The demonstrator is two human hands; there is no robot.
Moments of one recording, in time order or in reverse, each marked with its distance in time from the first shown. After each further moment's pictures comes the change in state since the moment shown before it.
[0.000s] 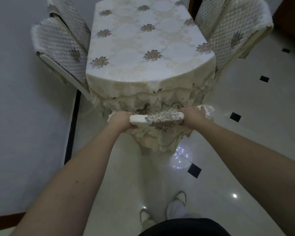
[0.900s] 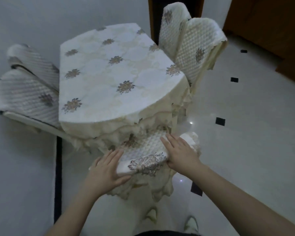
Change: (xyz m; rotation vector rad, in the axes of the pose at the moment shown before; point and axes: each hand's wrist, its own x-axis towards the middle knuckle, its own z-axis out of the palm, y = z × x) left_hand -0.021 -0.005 -0.010 0.107 0.250 0.341; right_hand -0.029 0.002 -0.001 0.054 0.165 -0.142
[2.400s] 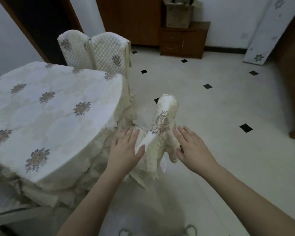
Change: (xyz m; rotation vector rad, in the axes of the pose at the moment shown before) left_hand 0.012 -0.090 -0.062 0.011 0.034 0.748; right_hand -0.095 -0.285 0.035 0.028 0.475 0.869
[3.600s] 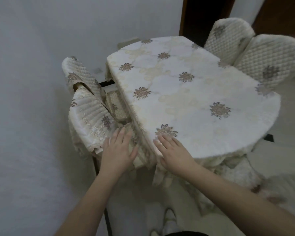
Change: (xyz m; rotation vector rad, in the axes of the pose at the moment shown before) left_hand -0.228 -0.445 -0.054 0.101 0.229 -0.773; right_hand 0.156 -0.515 0.191 -0.110 -0.353 -0.902
